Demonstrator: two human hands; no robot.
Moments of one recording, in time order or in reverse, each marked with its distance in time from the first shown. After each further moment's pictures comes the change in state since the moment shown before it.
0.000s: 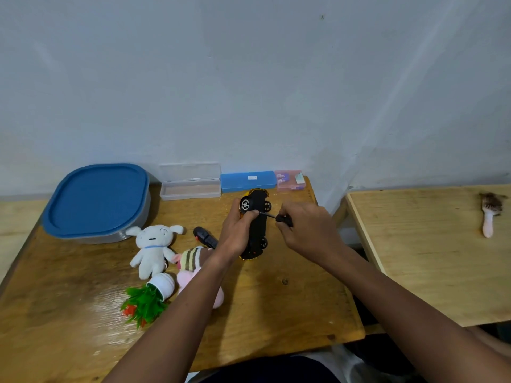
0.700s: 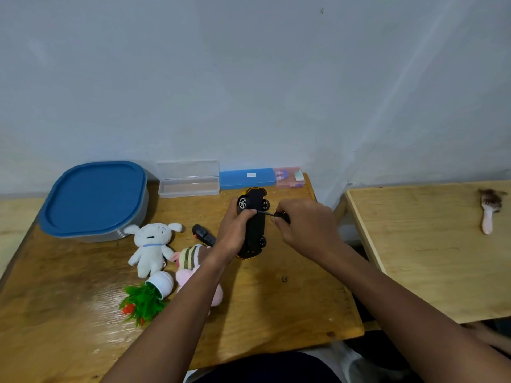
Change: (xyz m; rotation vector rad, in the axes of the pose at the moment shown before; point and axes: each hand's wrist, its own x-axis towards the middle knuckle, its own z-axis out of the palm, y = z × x) left_hand 0.005 -0.008 -0.003 -0.030 -0.012 -0.013; right_hand 0.003 -0.005 -0.004 -0.112 0.014 0.022
